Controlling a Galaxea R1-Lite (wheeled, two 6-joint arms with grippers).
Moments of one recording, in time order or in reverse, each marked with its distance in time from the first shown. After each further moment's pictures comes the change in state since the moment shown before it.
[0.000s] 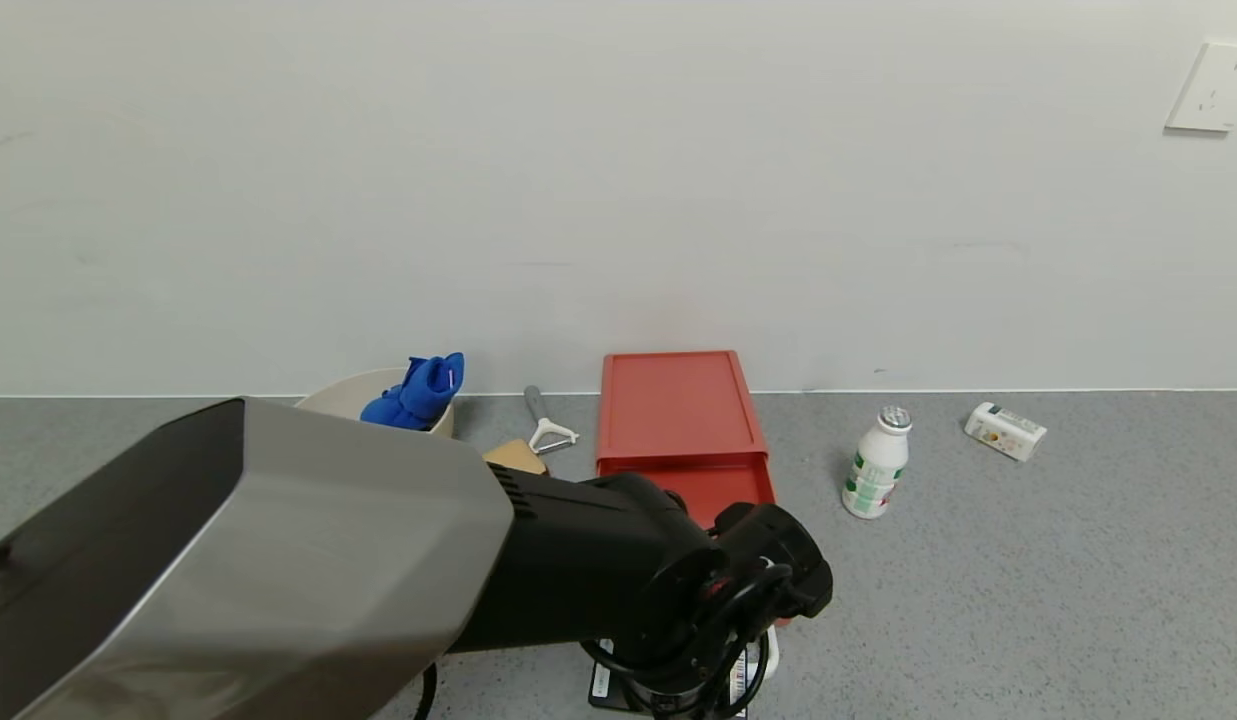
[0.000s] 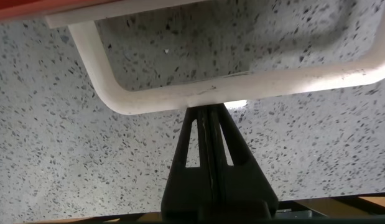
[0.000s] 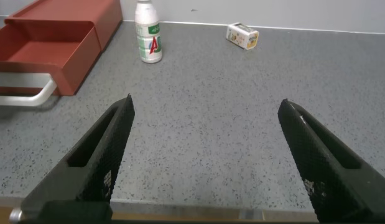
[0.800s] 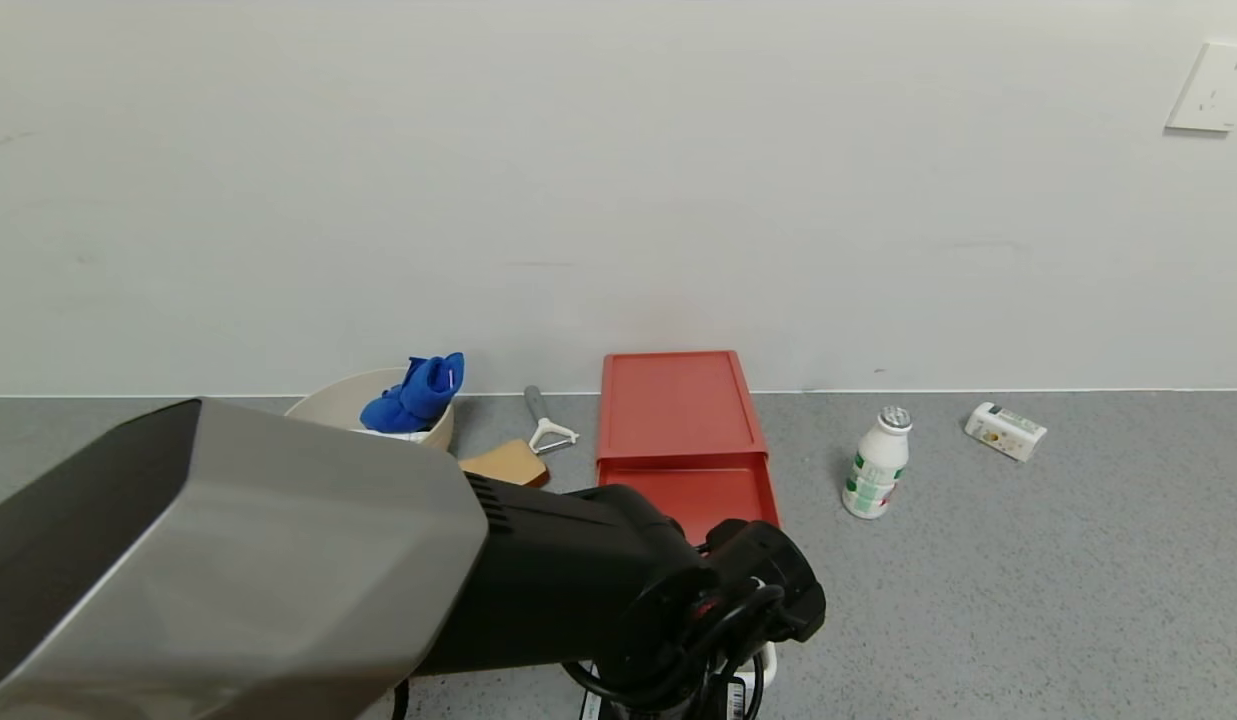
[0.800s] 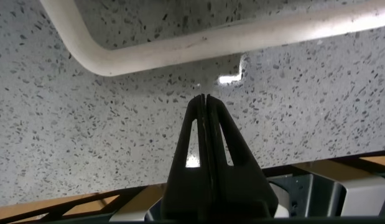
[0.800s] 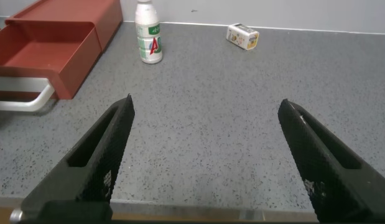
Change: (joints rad) left arm -0.016 -0.033 0.065 0.014 -0.108 0.007; right arm 0.000 0.000 0.000 -0.002 0.000 0.001
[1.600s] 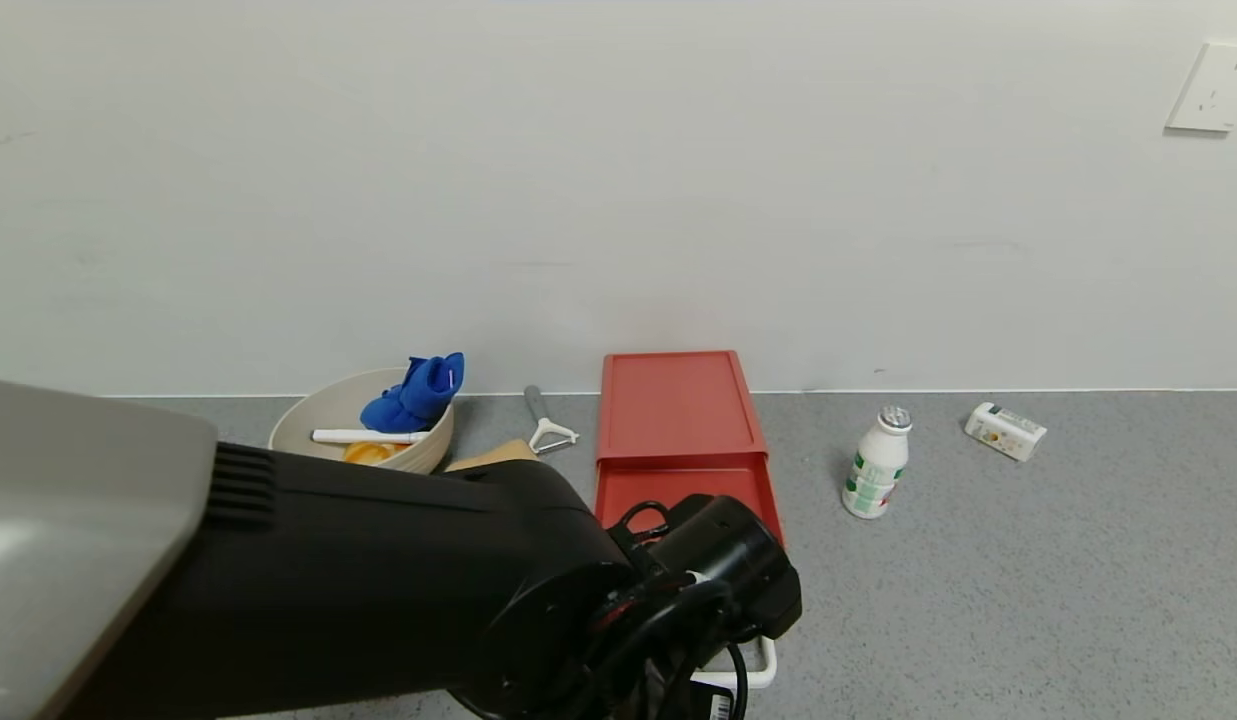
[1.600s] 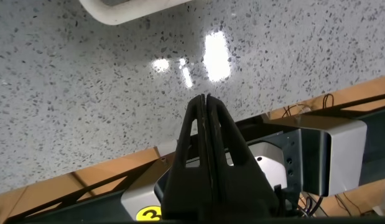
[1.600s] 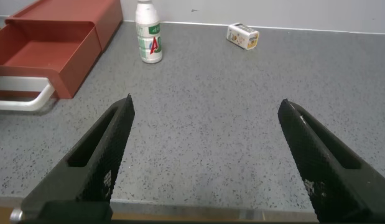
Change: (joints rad) left arm -0.014 -0.169 0.105 -0.021 -0.067 0.076; right arm 0.000 0.000 0.000 0.001 0.000 0.000
